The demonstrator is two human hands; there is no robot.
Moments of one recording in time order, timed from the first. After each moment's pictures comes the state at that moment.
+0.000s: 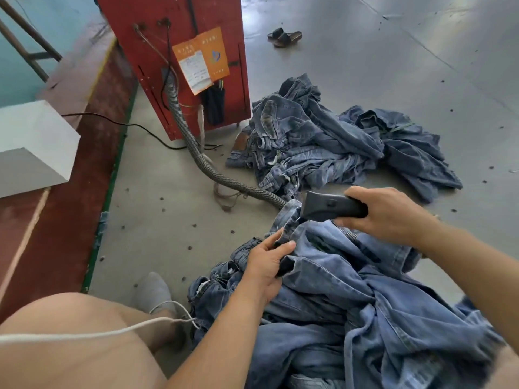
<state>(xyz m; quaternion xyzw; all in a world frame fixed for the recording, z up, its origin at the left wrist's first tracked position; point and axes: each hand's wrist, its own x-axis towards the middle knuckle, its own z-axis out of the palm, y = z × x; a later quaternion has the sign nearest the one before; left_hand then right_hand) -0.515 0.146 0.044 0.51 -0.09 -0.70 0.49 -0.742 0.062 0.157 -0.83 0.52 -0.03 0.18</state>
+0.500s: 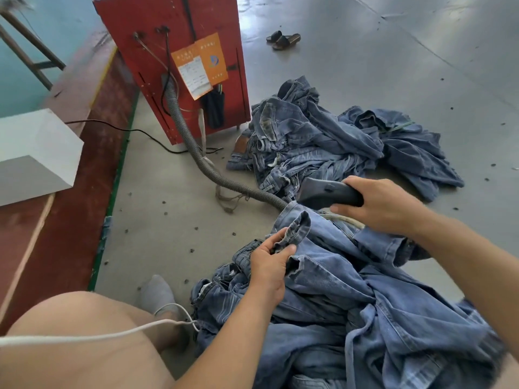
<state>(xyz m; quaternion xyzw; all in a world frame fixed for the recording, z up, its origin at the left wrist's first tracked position) -0.531 0.149 0.042 0.55 -0.12 -0.62 0.54 -0.739 0.050 0.163 -0.82 0.53 -0.08 0.21</state>
